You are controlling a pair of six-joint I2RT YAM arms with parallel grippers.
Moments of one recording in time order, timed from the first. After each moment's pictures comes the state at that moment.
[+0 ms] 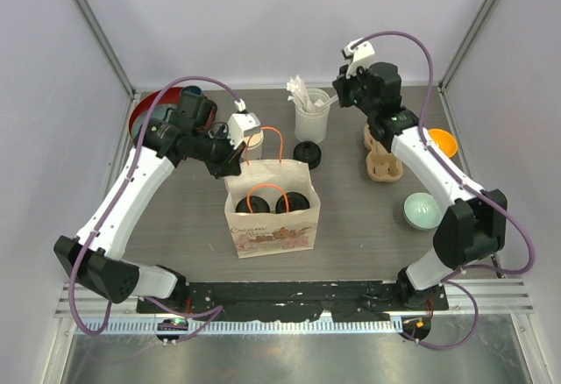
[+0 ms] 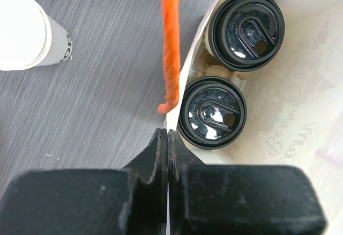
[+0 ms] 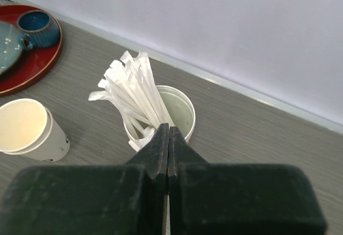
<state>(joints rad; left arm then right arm) -0.43 1.37 1.52 -1.12 0.49 0.48 0.33 1.58 1.38 0.02 -0.08 -0.08</state>
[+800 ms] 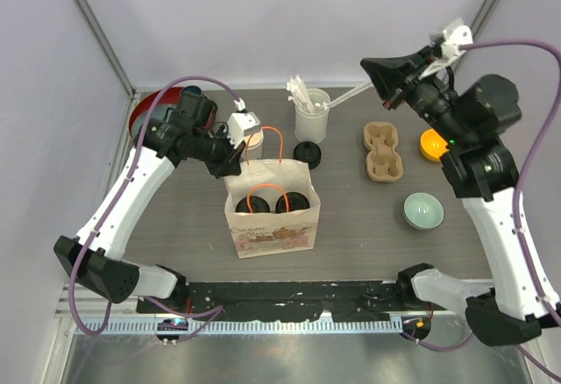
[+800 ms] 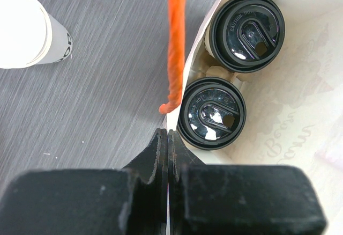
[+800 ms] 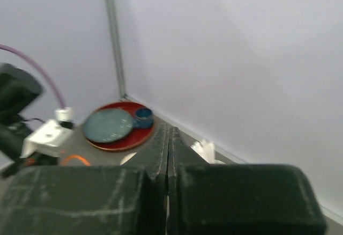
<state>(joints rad) -0.42 1.37 1.52 -1.12 0.49 0.46 0.33 1.13 1.58 -0.22 -0.30 0.01</state>
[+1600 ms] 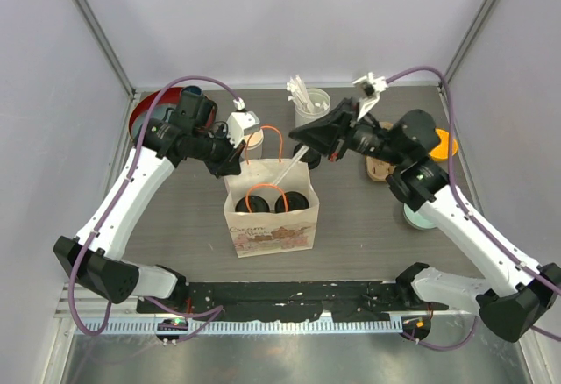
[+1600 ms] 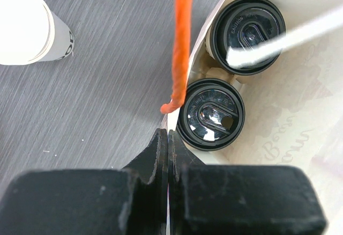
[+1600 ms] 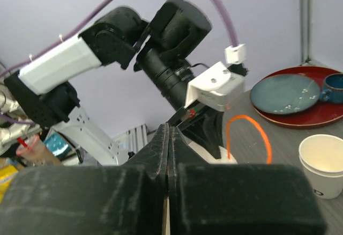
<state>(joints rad) -0.43 1.37 1.52 -1.11 0.47 0.44 0.54 1.08 1.13 0.29 -0.67 0.58</state>
